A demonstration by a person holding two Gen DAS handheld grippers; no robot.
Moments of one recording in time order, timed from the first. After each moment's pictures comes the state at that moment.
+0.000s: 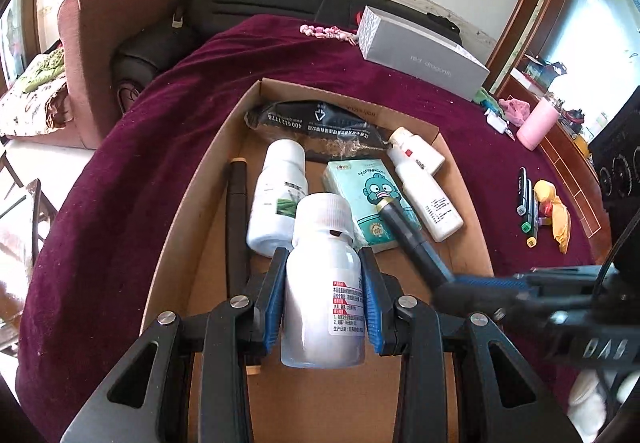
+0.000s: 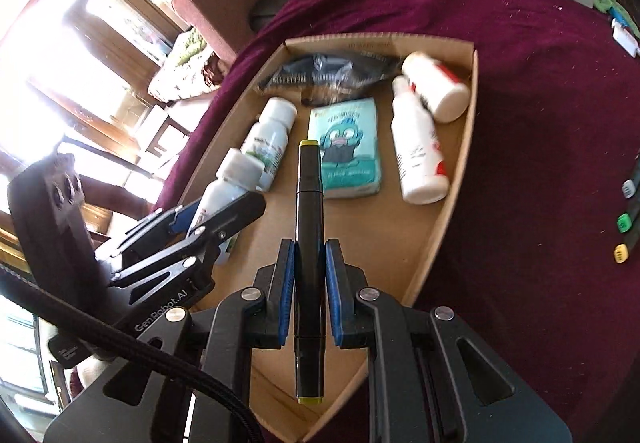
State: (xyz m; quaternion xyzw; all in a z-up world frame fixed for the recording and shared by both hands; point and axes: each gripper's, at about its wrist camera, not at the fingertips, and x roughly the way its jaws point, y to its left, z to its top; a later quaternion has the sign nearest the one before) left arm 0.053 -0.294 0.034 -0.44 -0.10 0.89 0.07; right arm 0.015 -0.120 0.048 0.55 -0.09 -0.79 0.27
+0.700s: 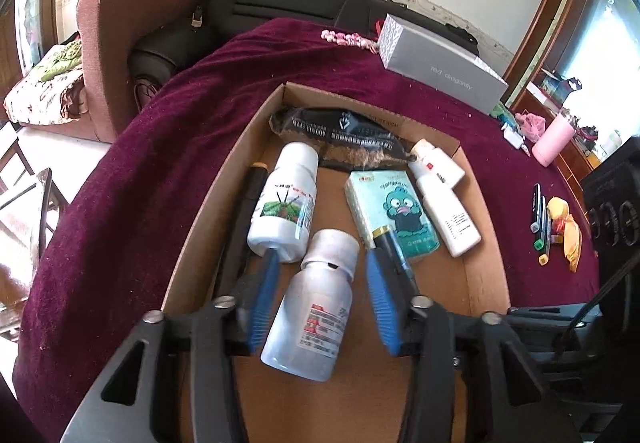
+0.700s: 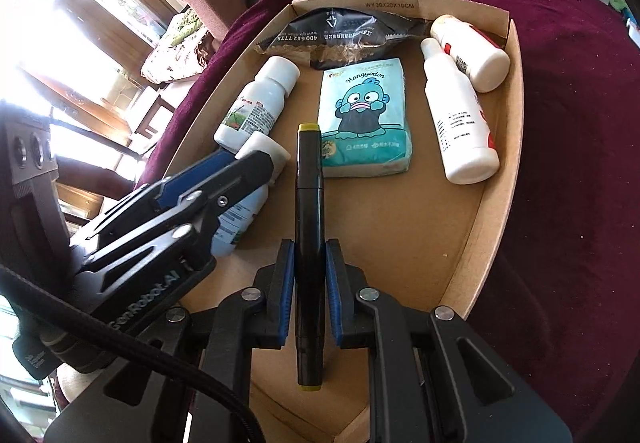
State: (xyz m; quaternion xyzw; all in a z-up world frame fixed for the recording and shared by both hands) left arm 0.053 -0.306 0.037 -0.42 -0.12 0.90 0.04; right arm 0.014 -0.144 0.024 0.57 -0.07 -0.77 0.27
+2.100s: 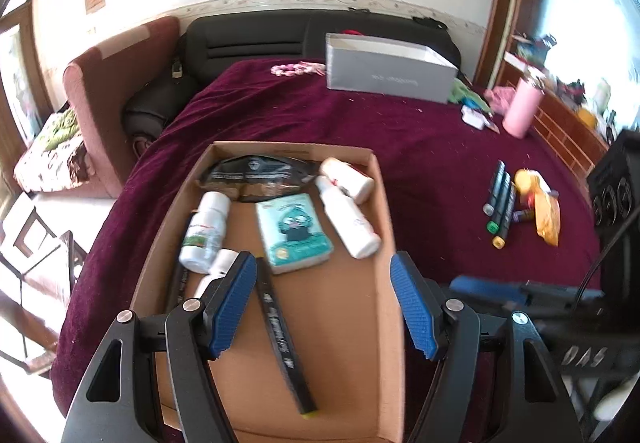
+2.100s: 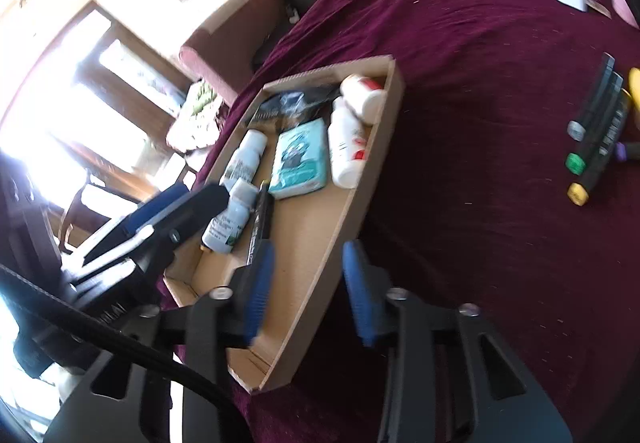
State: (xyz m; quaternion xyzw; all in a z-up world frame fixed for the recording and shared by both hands) left arm 0.081 -0.203 0.098 -0.40 0.00 0.92 0.04; right arm 0.048 -0.028 0.061 0.48 -0.19 -0.81 0.28
